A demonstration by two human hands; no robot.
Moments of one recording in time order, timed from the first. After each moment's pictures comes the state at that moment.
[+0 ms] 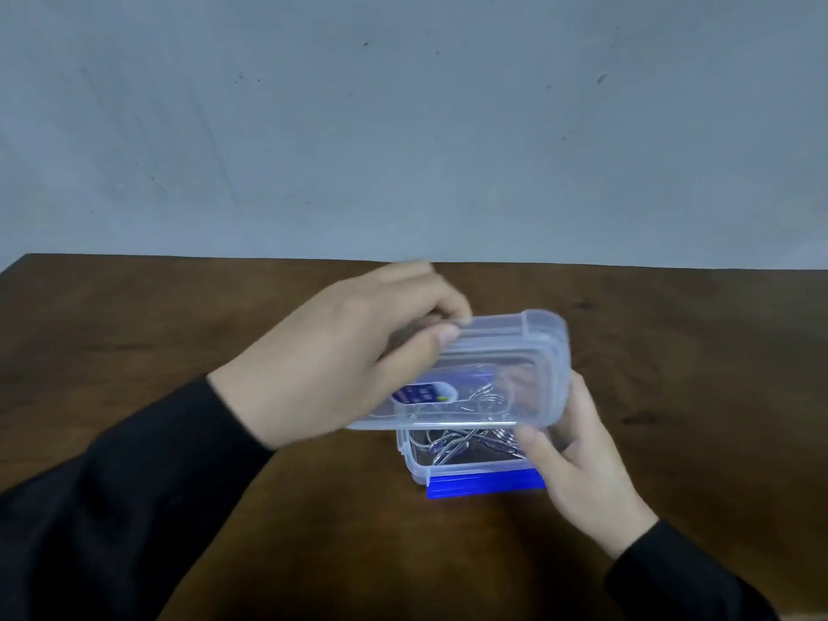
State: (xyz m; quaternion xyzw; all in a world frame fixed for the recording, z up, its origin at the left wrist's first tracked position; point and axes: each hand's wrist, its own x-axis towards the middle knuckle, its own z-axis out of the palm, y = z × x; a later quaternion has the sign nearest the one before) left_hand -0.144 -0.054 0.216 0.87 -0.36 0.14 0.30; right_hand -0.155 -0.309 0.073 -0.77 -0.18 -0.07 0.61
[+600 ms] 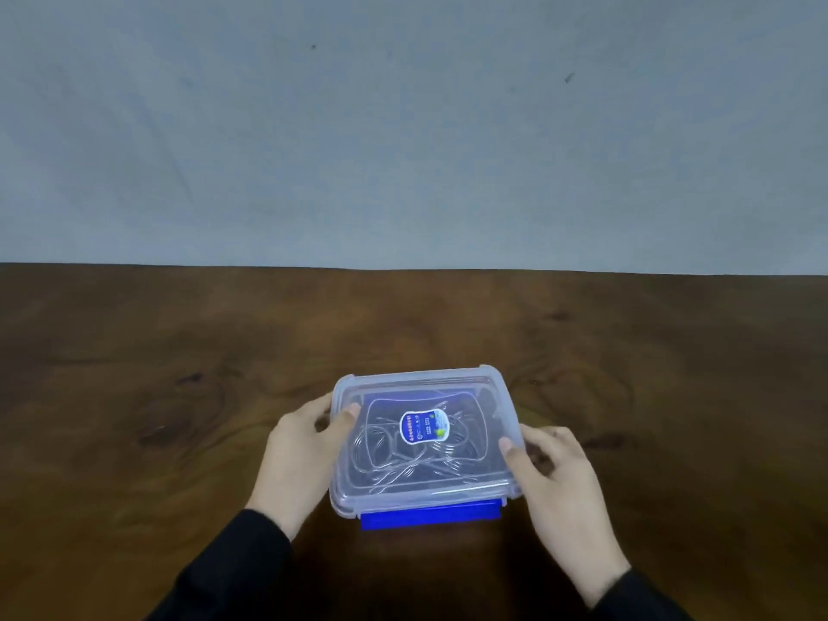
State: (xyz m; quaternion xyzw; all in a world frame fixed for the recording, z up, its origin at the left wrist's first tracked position) left_hand -0.122 -0.111 0.074 0.80 0.15 0.00 0.58; right_hand -0.133 -0.371 0.034 -0.84 0.09 -0.04 0.53
